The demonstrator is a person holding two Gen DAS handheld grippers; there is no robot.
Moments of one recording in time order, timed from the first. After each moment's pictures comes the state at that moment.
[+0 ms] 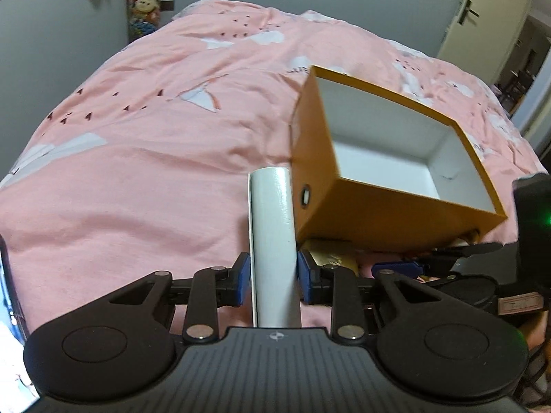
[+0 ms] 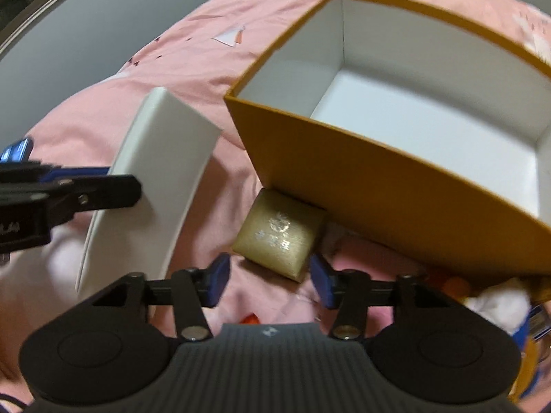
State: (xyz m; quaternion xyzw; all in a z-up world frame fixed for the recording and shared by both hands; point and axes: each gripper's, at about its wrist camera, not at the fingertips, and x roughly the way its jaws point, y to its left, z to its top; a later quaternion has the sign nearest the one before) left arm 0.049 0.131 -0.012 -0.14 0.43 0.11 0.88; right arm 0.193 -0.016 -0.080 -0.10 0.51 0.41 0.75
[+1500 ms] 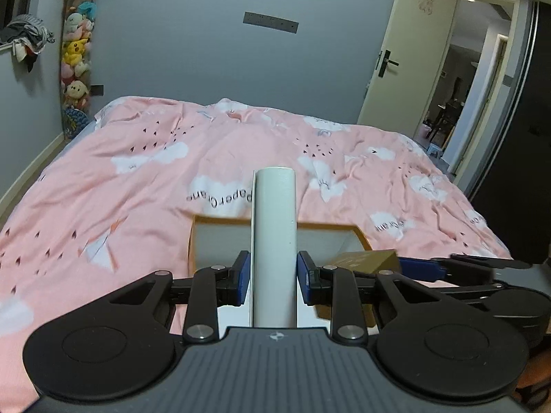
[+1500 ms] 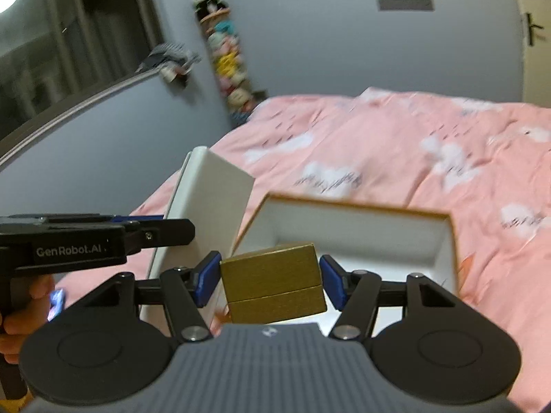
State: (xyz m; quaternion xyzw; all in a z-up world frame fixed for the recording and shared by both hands) left arm 0.138 0.081 0.091 -0.10 0.31 0.00 0.94; right arm 0.206 -0.116 0.083 0.00 0.31 0.36 0.88
